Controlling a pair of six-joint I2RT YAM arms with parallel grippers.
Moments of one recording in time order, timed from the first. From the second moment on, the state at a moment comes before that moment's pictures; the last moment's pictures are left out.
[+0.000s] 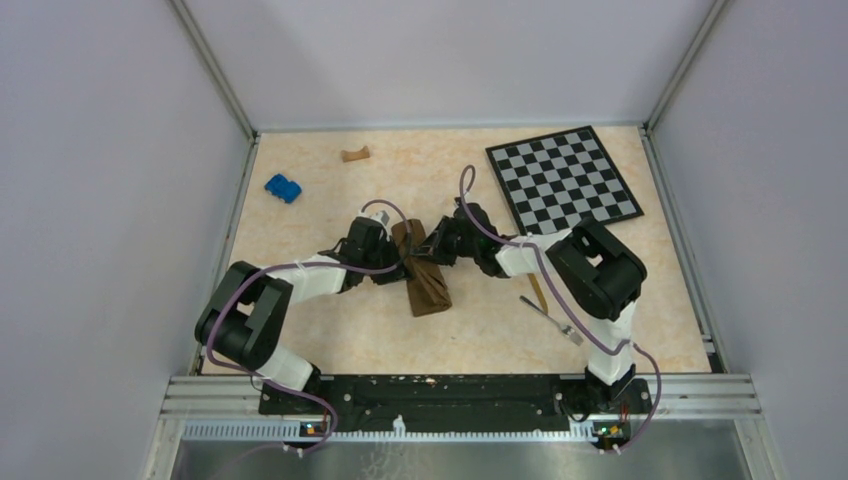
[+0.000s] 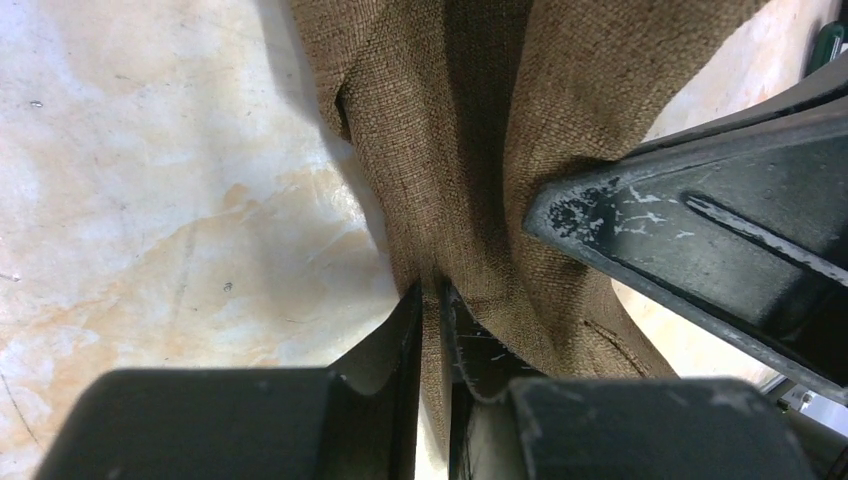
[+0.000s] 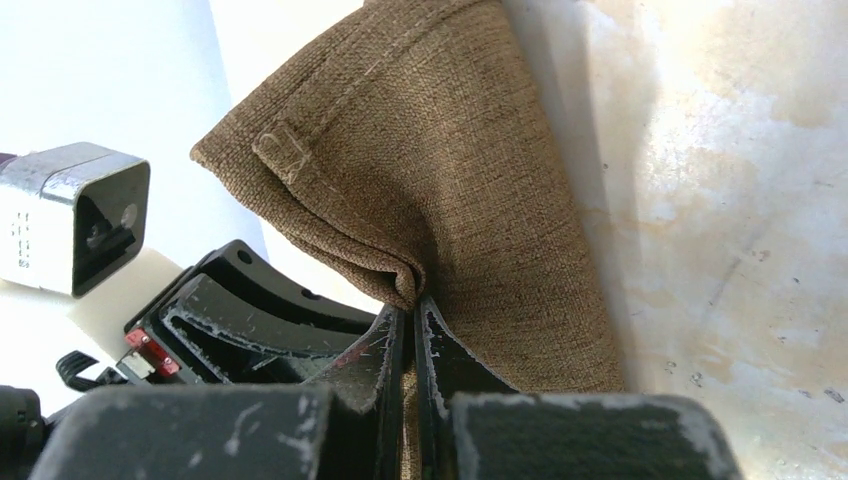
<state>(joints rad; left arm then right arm) -0.46 1.54 0.66 0.03 0.22 -0.69 0.73 1.94 0.98 0.43 -0.27 1.16</state>
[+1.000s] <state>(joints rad) -0.47 1.53 0.64 0.06 0.22 -0.69 0.76 2.06 1.02 0.50 -0.23 1.21</state>
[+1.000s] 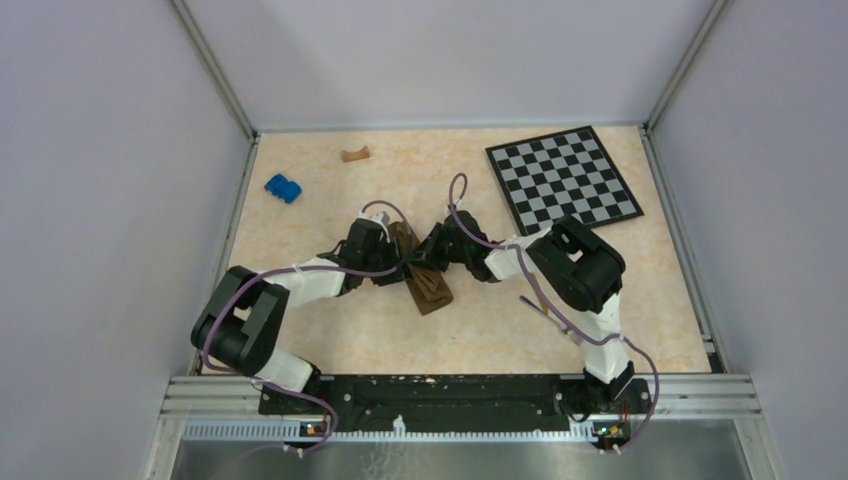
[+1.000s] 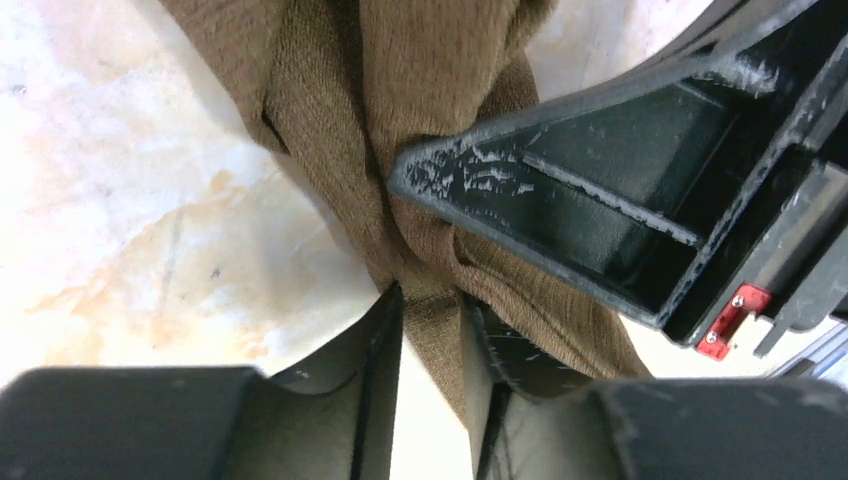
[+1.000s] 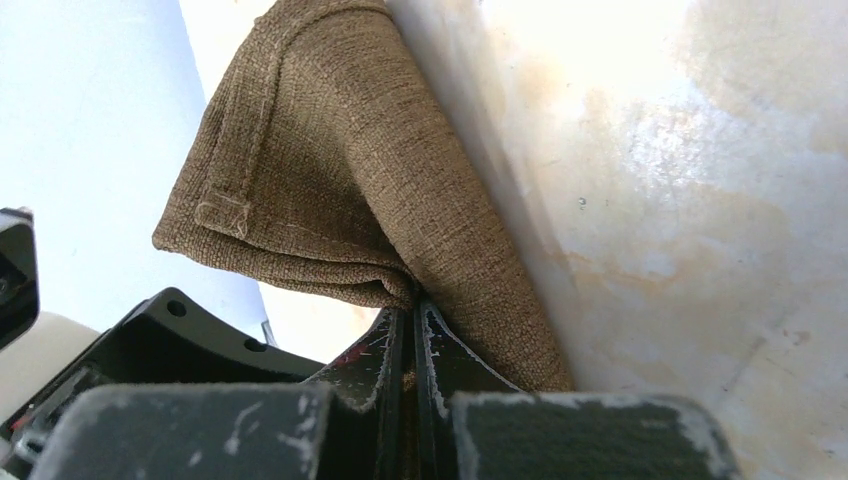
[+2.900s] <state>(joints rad) -0.37 1.81 1.19 -0.40 0.03 -0.55 0.77 1.96 0.94 0.53 -0.61 0.78</state>
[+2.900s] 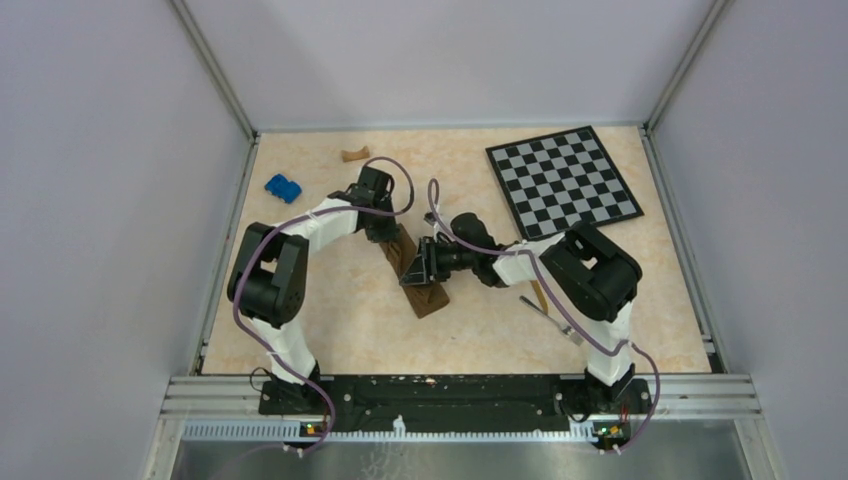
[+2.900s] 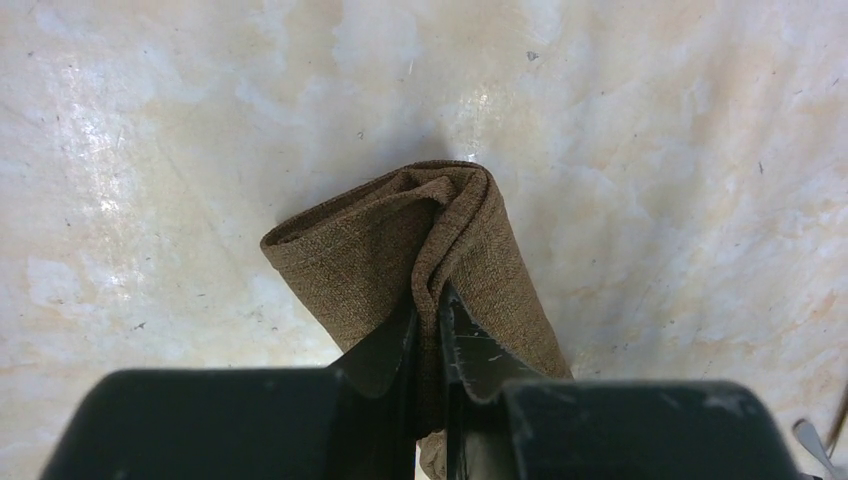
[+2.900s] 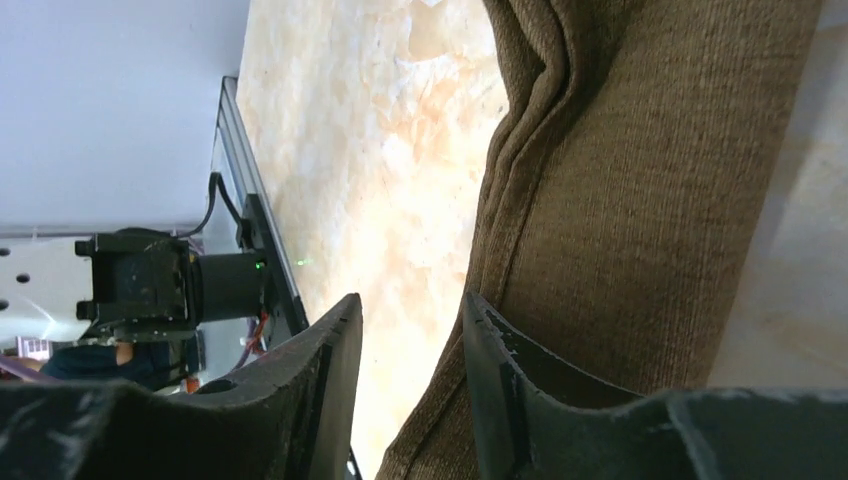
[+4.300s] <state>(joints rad) -0.32 1.71 0.89 -0.14 0.47 -0.63 0.78 1.37 0.51 0.15 -0.41 0.47</state>
